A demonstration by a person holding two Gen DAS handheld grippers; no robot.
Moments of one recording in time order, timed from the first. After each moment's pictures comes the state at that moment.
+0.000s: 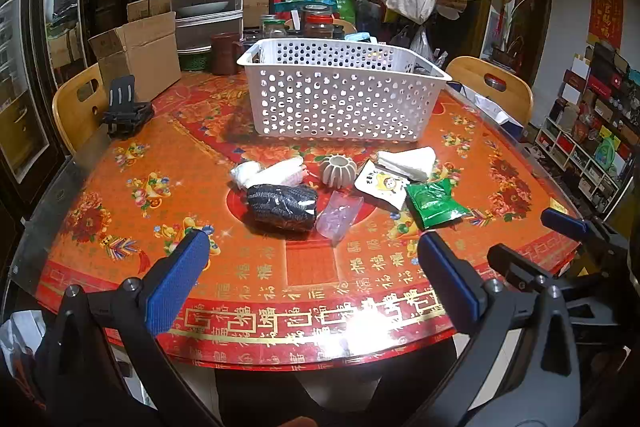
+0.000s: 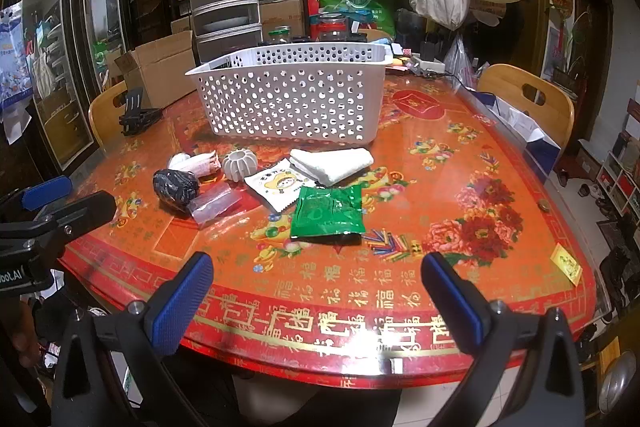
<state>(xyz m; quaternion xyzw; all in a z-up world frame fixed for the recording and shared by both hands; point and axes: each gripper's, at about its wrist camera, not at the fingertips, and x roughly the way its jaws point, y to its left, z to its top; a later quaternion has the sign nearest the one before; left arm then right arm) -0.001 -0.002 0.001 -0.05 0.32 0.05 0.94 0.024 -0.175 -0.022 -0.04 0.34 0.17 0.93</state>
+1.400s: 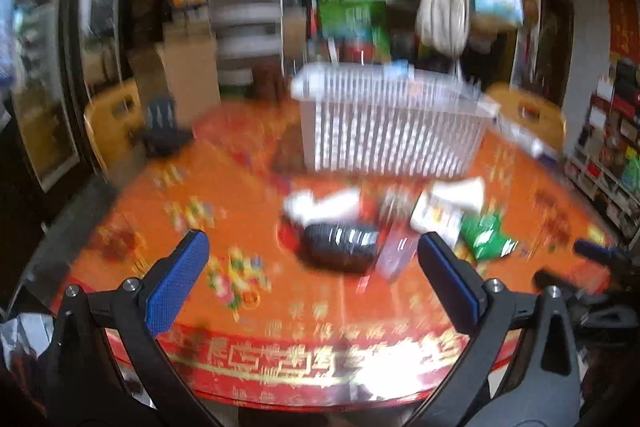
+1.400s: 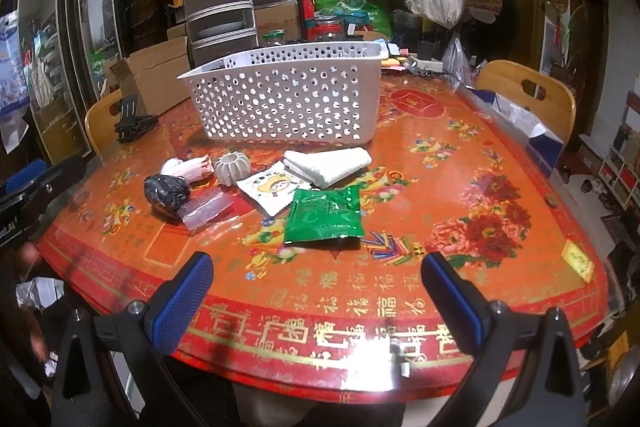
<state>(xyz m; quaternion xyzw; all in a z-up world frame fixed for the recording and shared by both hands) 0.007 0.040 -0.015 -0.05 0.29 0.11 0.95 0.035 -0.179 -0.040 -0.02 0.33 0.17 0.93</state>
